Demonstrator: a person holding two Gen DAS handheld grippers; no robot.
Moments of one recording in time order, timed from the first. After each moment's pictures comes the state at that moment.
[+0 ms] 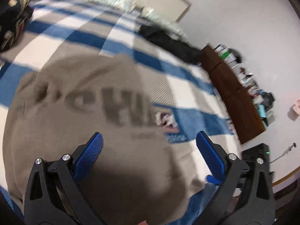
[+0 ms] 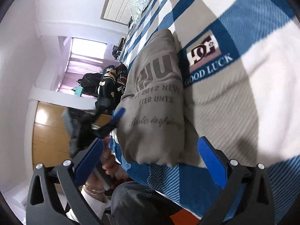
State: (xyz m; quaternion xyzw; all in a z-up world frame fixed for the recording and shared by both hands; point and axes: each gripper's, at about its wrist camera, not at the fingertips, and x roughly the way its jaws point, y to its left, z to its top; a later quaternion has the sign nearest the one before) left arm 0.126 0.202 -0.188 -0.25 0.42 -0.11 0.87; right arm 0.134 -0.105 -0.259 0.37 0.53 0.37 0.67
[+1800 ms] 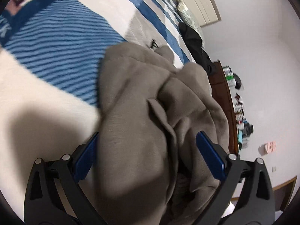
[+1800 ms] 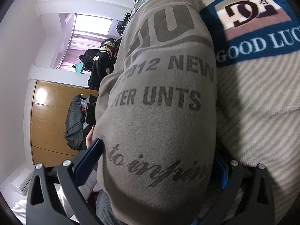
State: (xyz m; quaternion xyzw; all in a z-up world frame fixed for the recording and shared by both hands) left arm 0.140 0.422 -0.301 -0.42 0.46 -0.16 0.76; right arm 0.170 0.020 -0.320 0.31 0.57 0.43 0.63
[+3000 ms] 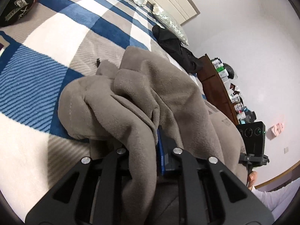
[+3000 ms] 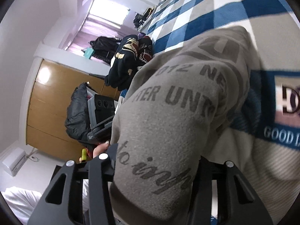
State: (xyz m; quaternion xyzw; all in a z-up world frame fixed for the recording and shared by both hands) left arm 0.163 0.362 -0.219 -0.35 0.42 -0.18 0.82; right arm 0.219 0.065 -0.209 0.23 0.55 0.48 0.64
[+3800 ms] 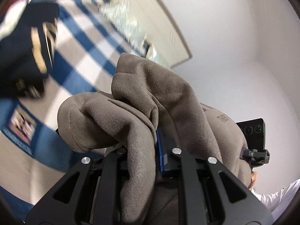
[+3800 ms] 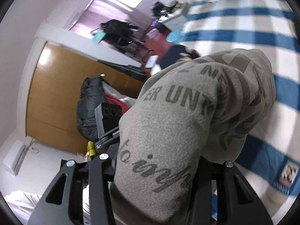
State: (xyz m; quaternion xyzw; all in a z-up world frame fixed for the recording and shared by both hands) left arm 0.186 0.562 0.051 -0.46 0.32 -0.14 0.82; right arm 0.292 0.289 0.134 0.14 0.56 0.52 0.62
